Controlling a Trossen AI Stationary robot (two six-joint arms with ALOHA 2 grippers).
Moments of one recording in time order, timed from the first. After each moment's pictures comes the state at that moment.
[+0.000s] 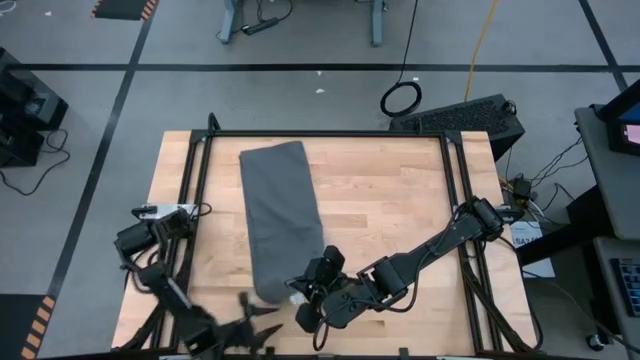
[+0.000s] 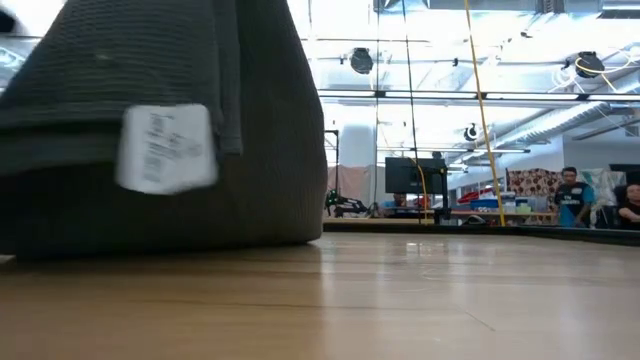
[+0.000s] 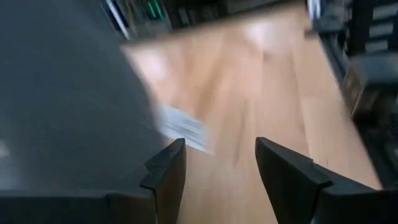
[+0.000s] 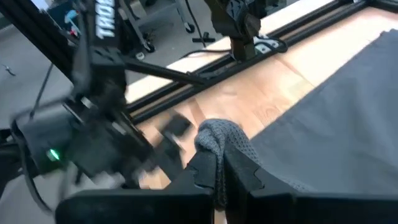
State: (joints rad) left arm -1.06 2.00 1.13 -0.16 -1.21 -0.73; right arm 0.53 2.01 1.87 -0.44 0.63 0.80
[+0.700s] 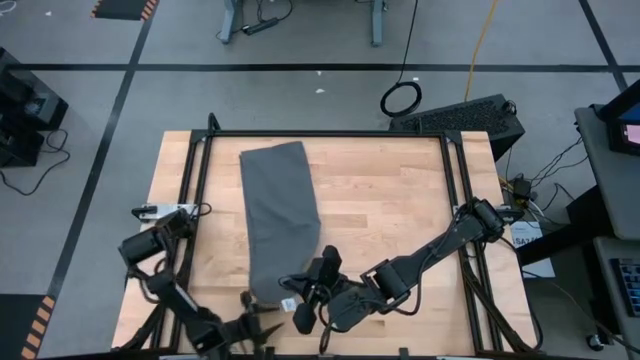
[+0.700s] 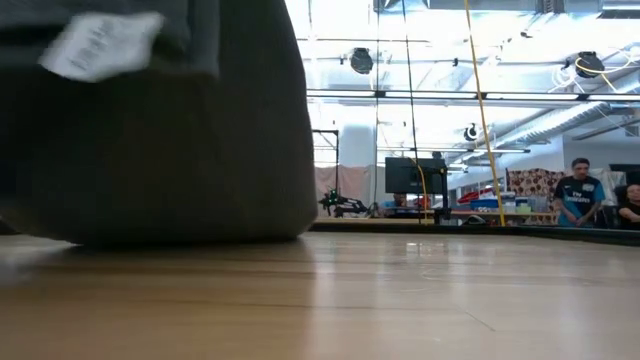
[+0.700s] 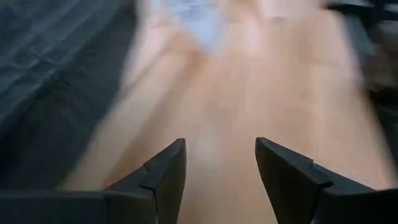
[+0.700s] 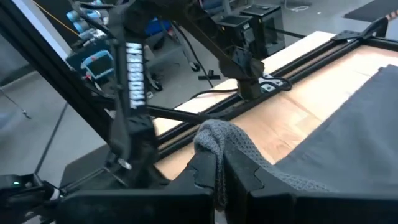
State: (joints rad) left arm -1.05 2.07 1.10 -0.18 -1.09 -1.06; right arm 0.55 2.01 1.87 -0.28 0.74 0.75
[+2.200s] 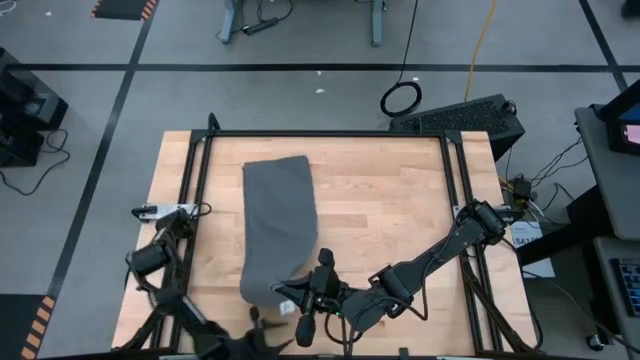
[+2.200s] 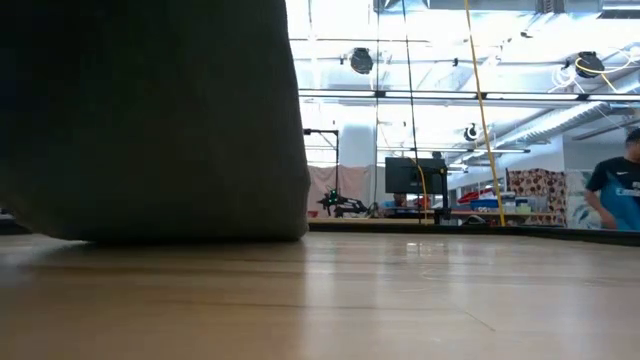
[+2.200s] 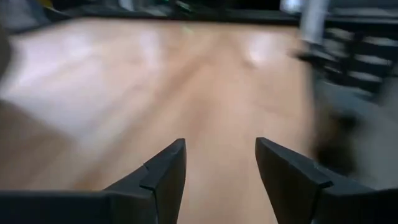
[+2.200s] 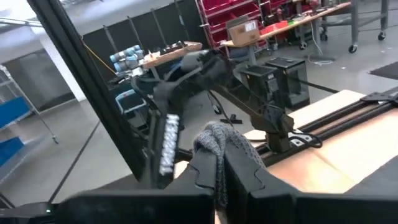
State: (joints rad) left arm -1.03 2.20 1.30 -0.06 -1.21 -0.94; right arm 0.58 2.01 1.87 0.04 0.78 0.48
